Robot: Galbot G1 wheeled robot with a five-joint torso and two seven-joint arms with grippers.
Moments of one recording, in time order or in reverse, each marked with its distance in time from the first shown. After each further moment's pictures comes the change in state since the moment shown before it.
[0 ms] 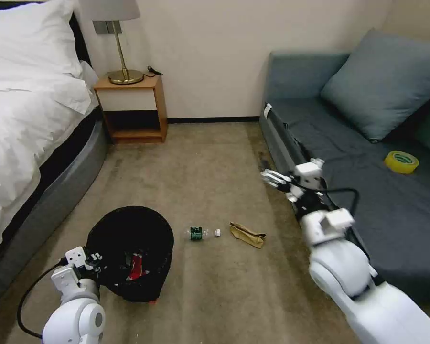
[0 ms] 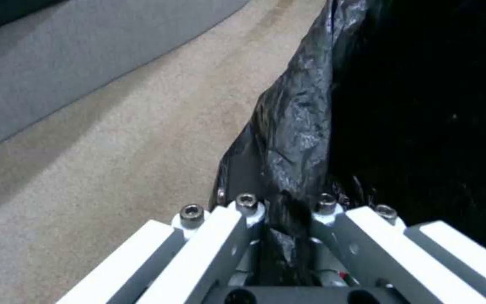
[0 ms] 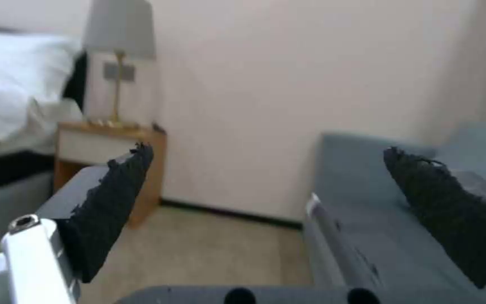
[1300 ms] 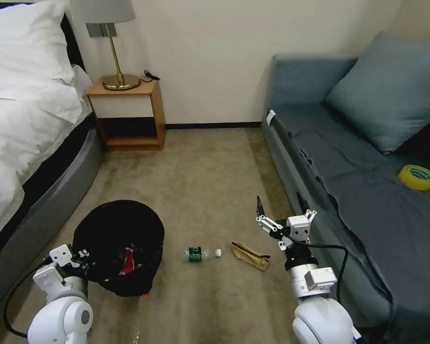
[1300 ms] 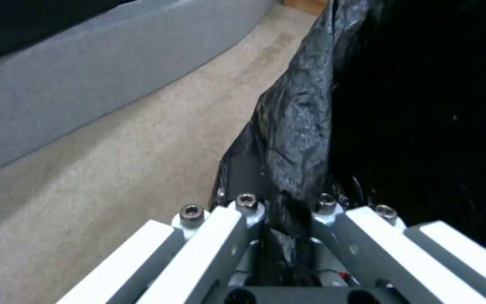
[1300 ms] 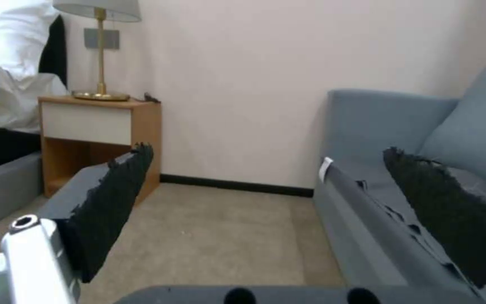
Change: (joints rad) left arm -0.018 0.002 -0.069 -0.016 -0.053 0.003 0.000; right arm -0.176 0.186 -0.058 -0.043 -0.178 0.074 -0.007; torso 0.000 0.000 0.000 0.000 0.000
